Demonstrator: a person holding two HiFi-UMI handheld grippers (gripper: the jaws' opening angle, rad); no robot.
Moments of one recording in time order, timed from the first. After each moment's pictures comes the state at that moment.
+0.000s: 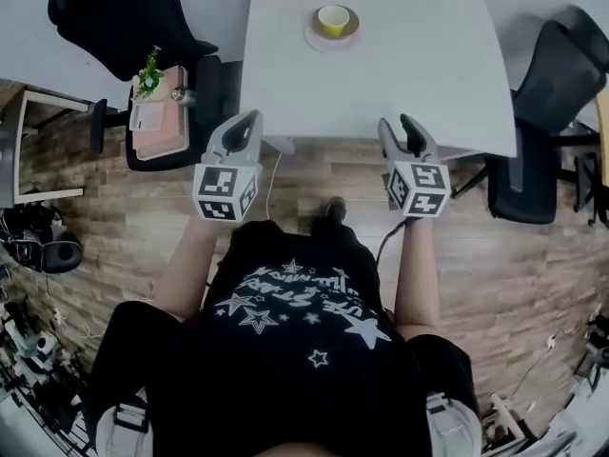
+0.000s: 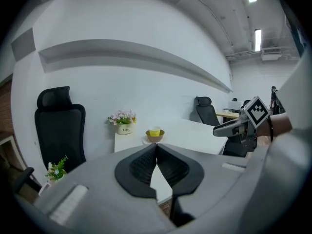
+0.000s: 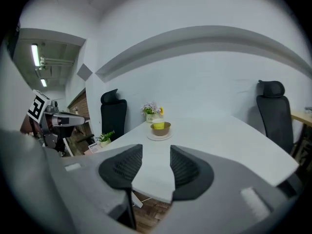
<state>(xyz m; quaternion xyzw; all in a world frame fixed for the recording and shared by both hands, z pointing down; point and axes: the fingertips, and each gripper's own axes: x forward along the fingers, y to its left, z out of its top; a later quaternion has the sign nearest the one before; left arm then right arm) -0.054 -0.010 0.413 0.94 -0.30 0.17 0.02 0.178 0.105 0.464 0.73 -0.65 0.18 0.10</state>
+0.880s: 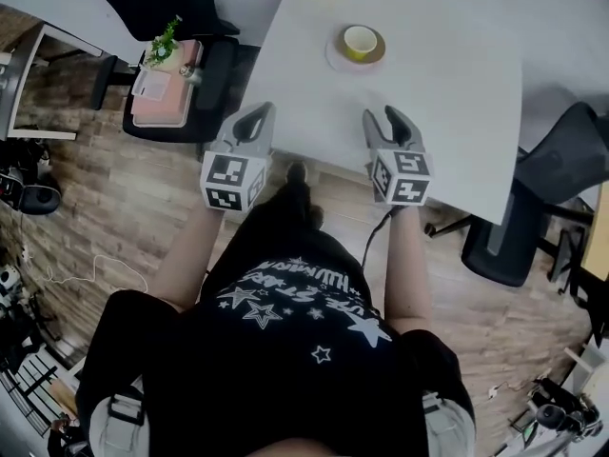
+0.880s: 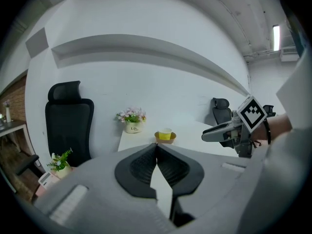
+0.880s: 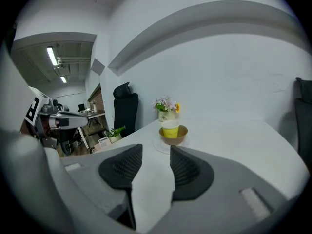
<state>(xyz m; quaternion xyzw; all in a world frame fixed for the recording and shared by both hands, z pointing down) -0.021 -0.050 0.423 0.91 -0.38 0.16 0.06 0.180 -0.011 0.471 0.64 -0.74 0.19 0.13</state>
